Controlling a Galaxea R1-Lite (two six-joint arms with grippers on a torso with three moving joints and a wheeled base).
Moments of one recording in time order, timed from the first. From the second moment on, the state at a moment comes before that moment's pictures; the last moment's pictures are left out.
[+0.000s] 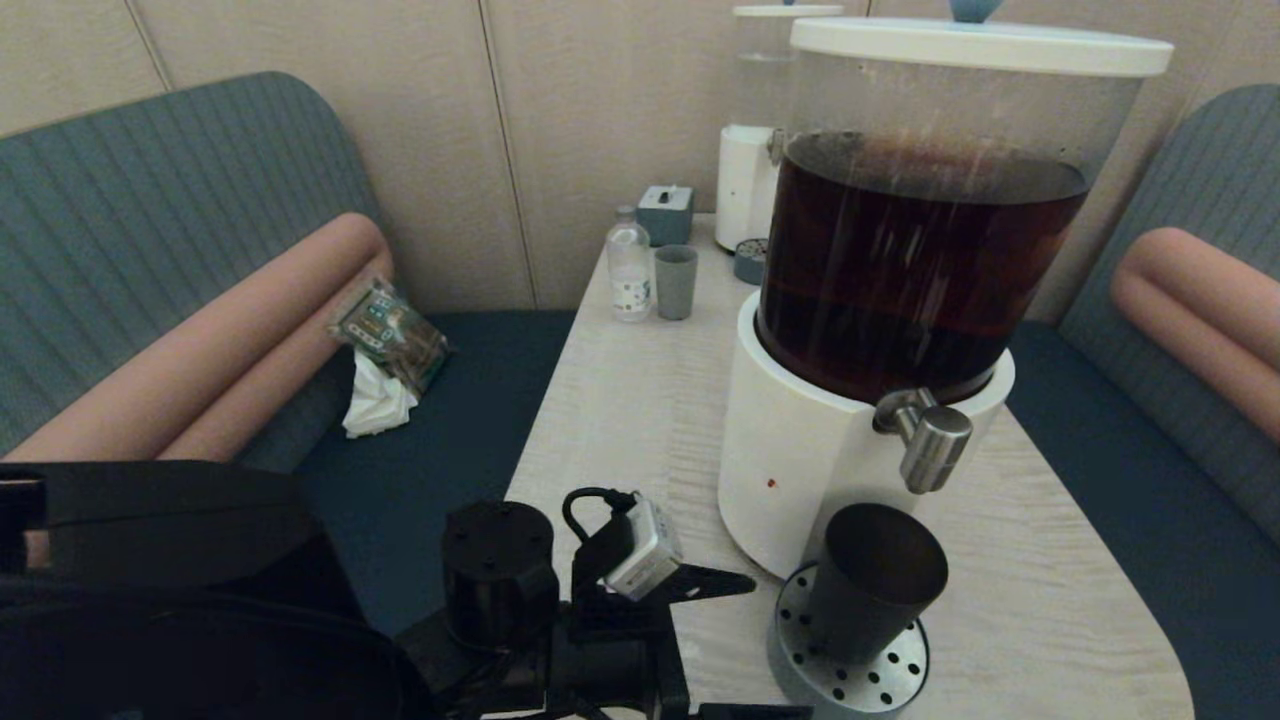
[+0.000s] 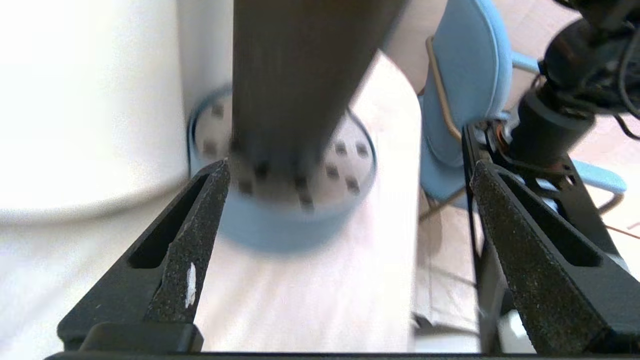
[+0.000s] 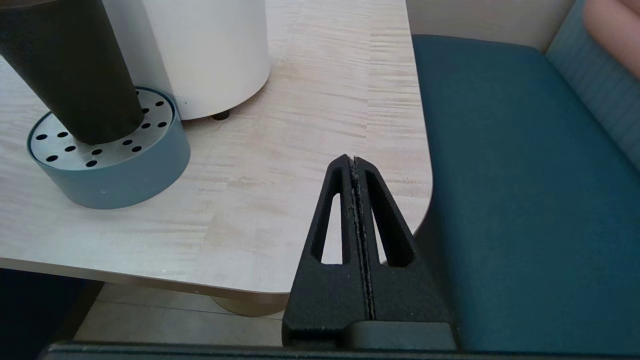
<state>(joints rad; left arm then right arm) -0.73 2.07 -0.47 -1.45 -0.69 -0.04 -0.01 0.00 0.00 -0.02 0.00 0.01</state>
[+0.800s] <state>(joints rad) -0.39 1.65 -0.29 -1.41 -0.38 -0.20 -0.01 0.00 0.00 -0.02 0.00 0.01</state>
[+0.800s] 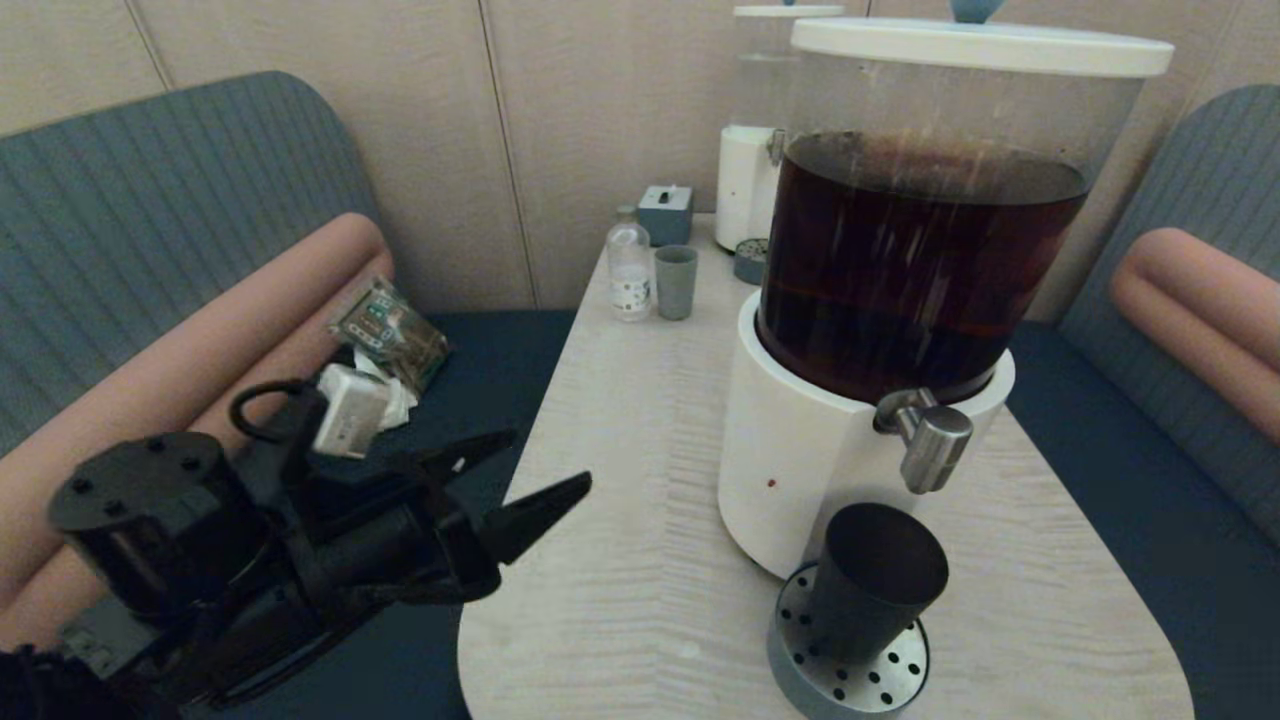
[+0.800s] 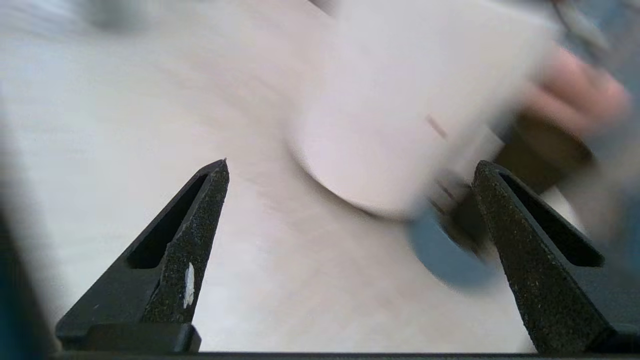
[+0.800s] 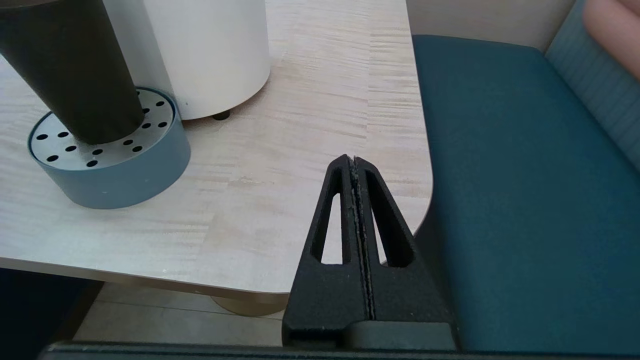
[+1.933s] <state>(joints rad) -0.16 1.15 -0.19 -1.29 -0.23 -0.20 -0.01 0.00 0.00 -0.02 0.00 0.01</state>
